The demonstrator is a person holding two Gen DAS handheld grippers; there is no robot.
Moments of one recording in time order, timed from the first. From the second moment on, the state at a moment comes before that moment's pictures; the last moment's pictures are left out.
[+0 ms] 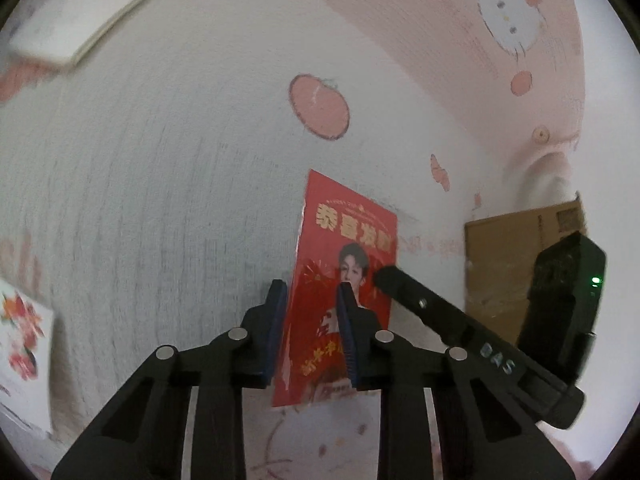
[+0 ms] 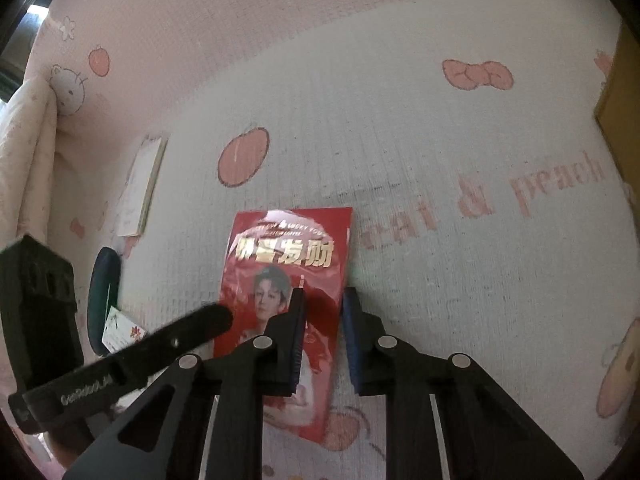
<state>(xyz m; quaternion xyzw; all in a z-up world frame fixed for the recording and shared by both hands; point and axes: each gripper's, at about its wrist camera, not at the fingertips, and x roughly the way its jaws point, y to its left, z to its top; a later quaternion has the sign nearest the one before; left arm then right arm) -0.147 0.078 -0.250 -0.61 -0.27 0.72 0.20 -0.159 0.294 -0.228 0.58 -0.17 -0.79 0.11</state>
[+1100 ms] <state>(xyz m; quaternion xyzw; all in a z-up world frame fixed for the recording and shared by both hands) -0.129 0.098 -0.221 -0.60 -0.25 0.75 0.16 -0.158 0.299 -0.207 0.60 -0.12 -0.78 0.13</state>
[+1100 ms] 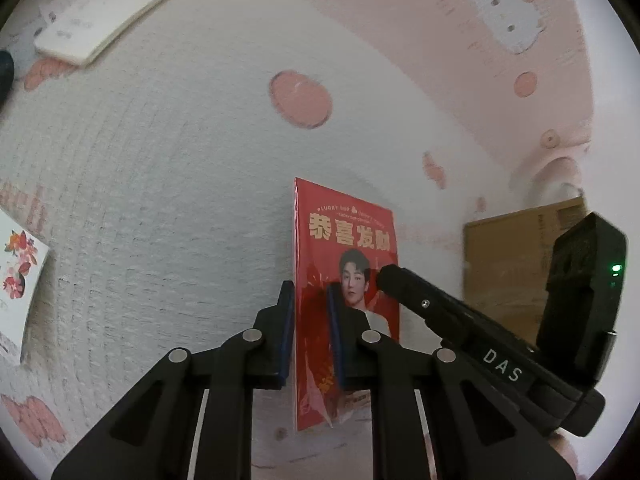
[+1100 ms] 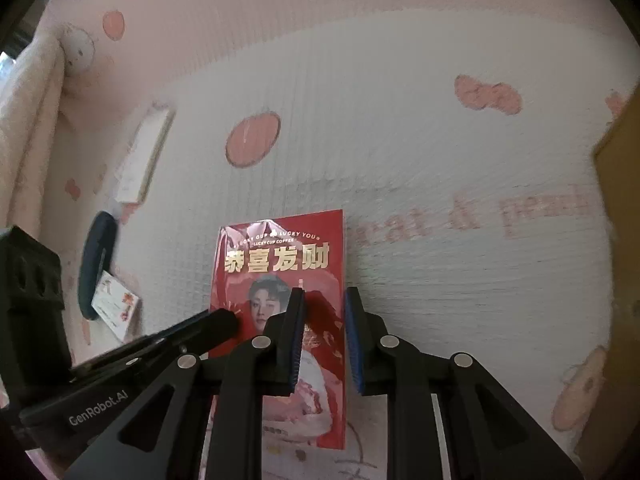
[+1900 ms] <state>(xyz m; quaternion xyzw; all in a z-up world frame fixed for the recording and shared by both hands) -0.103 0.129 -0.078 -0.47 -0.27 0.80 0.25 -0.115 0.333 -0.056 0.44 -0.11 -0.88 0.13</state>
